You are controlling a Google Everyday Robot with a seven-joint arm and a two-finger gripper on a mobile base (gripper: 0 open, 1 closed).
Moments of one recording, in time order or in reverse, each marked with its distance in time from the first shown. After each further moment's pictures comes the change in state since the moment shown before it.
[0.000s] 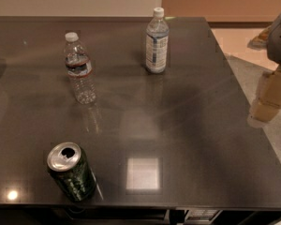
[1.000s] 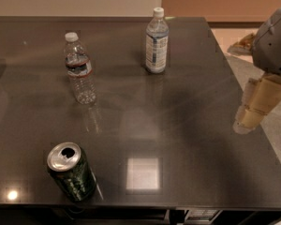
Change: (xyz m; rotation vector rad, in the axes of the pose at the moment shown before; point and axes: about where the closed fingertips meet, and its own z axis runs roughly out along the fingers) arm -0.028 0.016 0.012 -0.049 -0.131 -0.081
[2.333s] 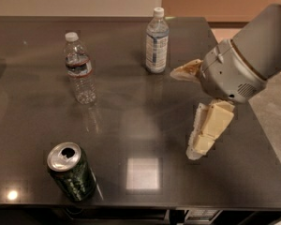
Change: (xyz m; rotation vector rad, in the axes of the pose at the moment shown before) arm -0.084 0.055 0.050 -0.189 -0.292 -0.165
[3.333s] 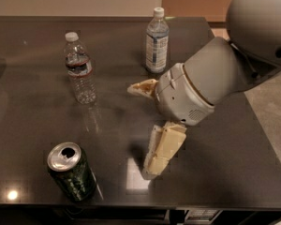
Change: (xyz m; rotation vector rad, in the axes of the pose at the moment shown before) arm -0.060 0.023 0.063 -0.050 -0.146 -0.111
